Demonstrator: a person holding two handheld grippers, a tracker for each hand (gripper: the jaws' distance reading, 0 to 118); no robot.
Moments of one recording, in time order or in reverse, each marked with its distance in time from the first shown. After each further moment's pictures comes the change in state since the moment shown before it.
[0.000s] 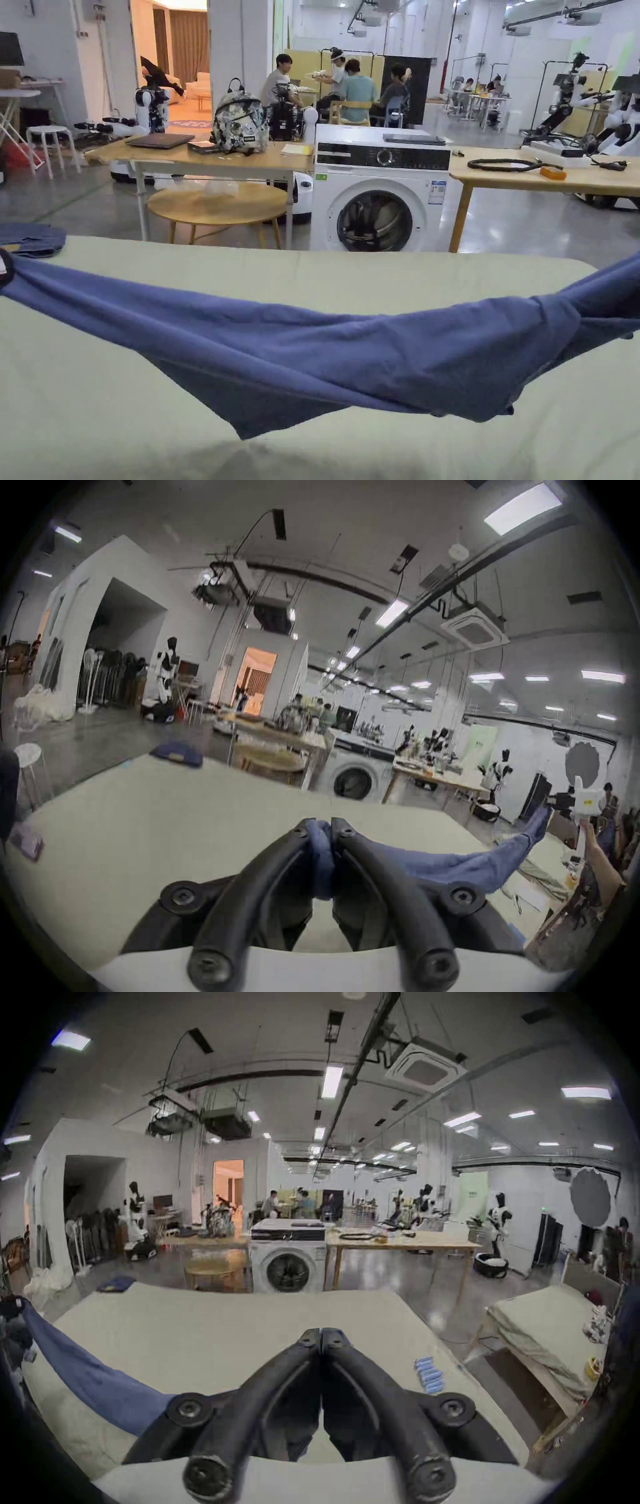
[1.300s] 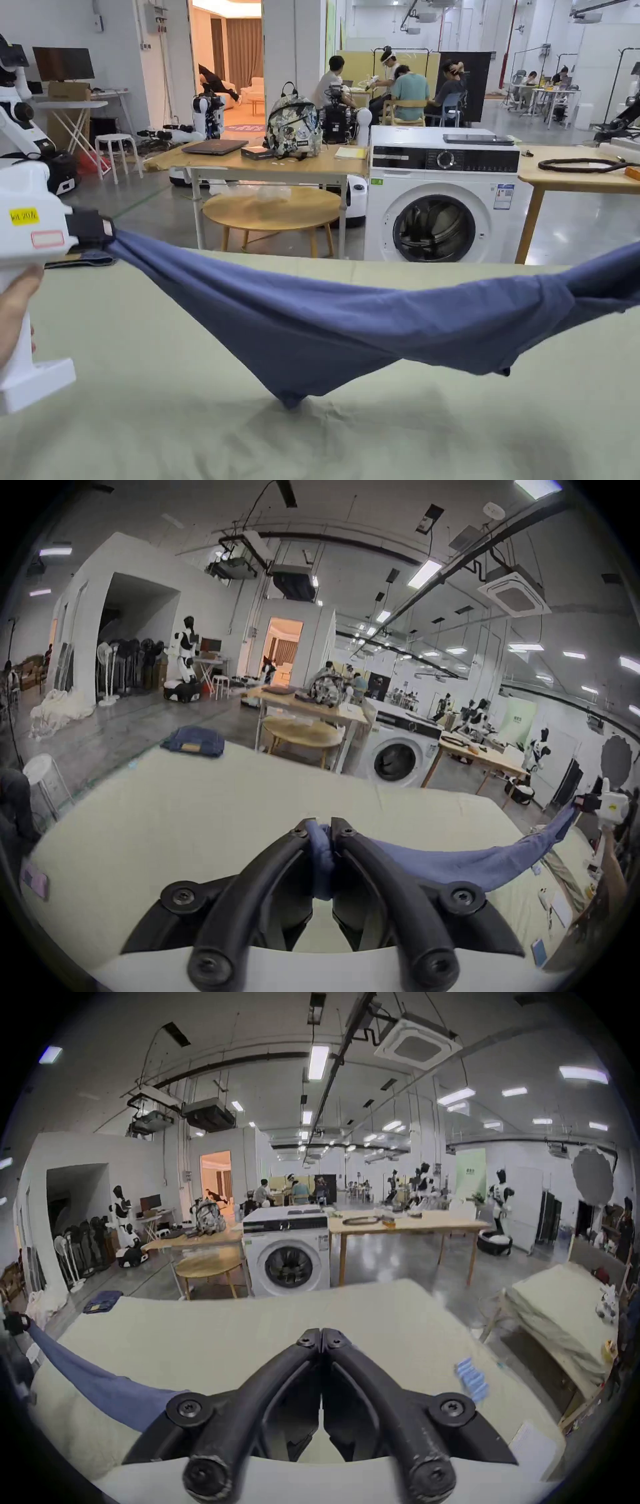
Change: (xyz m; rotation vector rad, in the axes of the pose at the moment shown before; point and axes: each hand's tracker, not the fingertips) left arm -0.045 0.028 -0.177 -0.204 0.166 -0.010; right arm -0.047 0.005 -0.187 -0.121 -0.025 -0.083
